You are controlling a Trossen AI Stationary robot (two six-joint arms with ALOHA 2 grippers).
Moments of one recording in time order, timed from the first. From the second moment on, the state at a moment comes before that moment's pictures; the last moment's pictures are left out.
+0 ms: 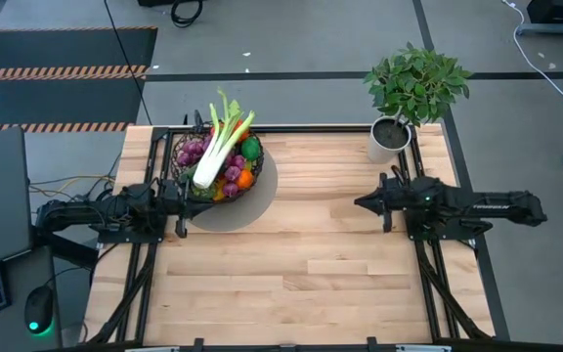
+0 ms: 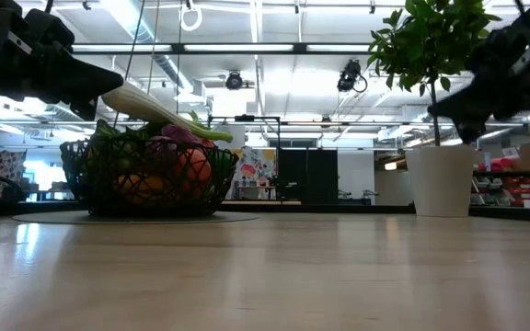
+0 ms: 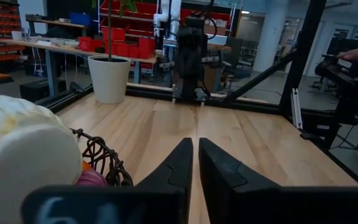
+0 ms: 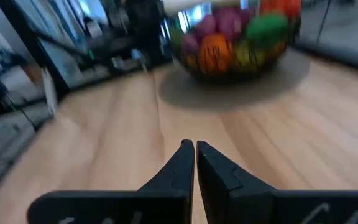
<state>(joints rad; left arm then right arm) 0.05 0.04 0.01 0.05 -0.03 -0.12 -0.10 0.15 0.06 -0.10 -0.02 0.27</state>
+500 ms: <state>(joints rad) 0.05 0.04 0.01 0.05 -0.03 -0.12 -0.10 0.10 0.06 -0.01 -0.02 0.27</state>
